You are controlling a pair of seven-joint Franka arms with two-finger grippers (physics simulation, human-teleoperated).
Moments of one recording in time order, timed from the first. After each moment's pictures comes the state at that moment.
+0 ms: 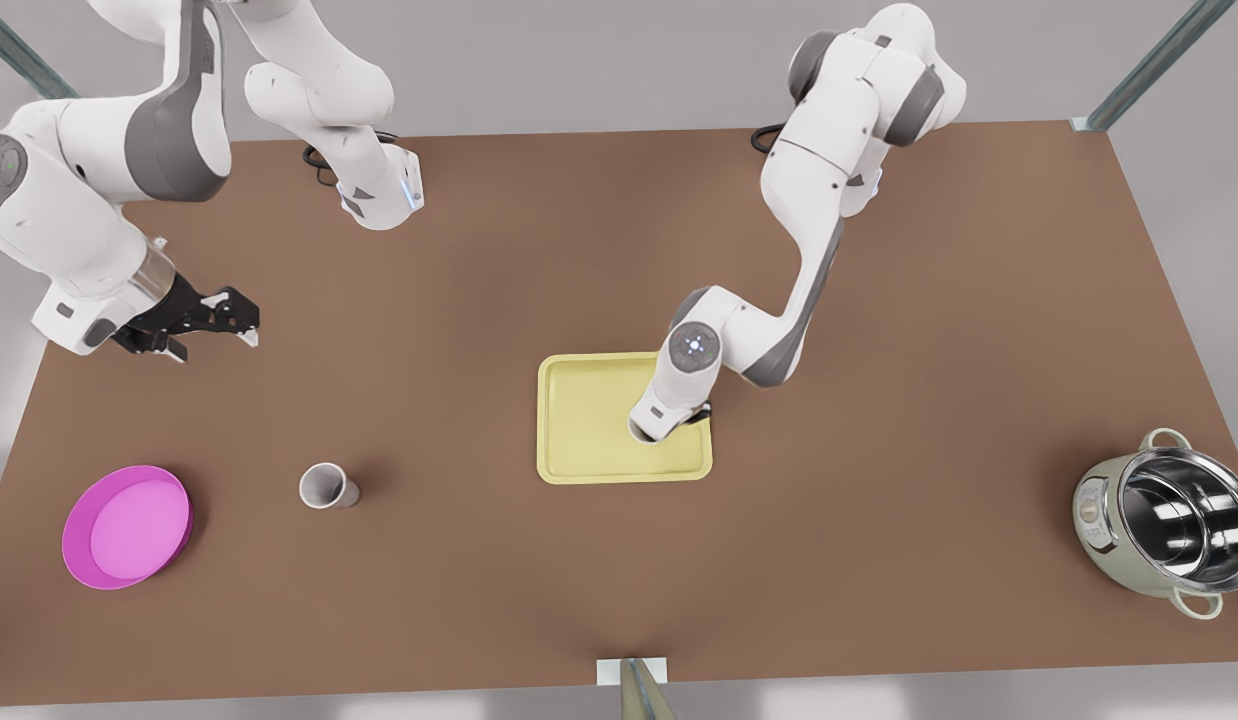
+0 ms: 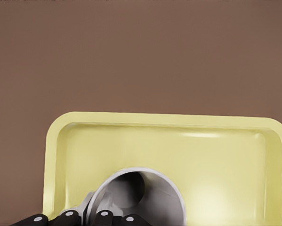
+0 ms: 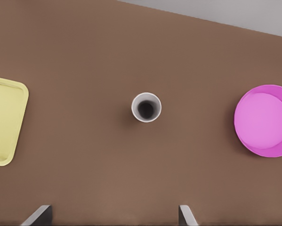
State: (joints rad) left arm -0.68 0.69 0.05 -1.49 -0.04 2.21 -0.65; right arm -0.04 0.00 0.06 -1.60 0.01 1.63 -0.19
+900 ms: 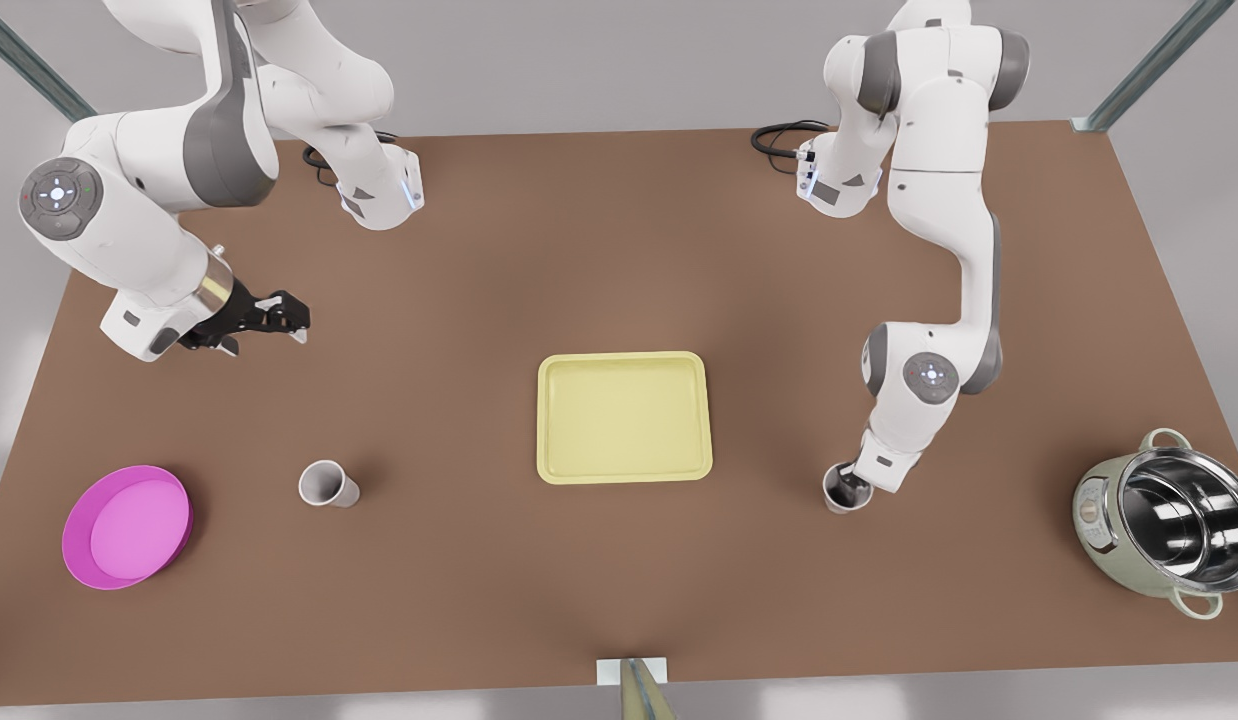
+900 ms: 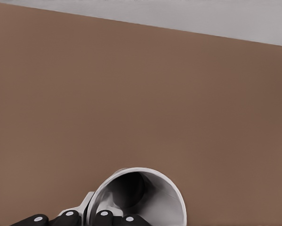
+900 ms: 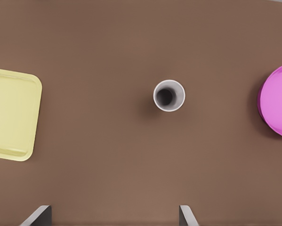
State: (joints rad) left arm -0.44 0.56 0.29 -1.78 -0.10 2.55 -0.31; right arm 0.06 0.02 0.05 -1.61 0.02 1.59 -0.05
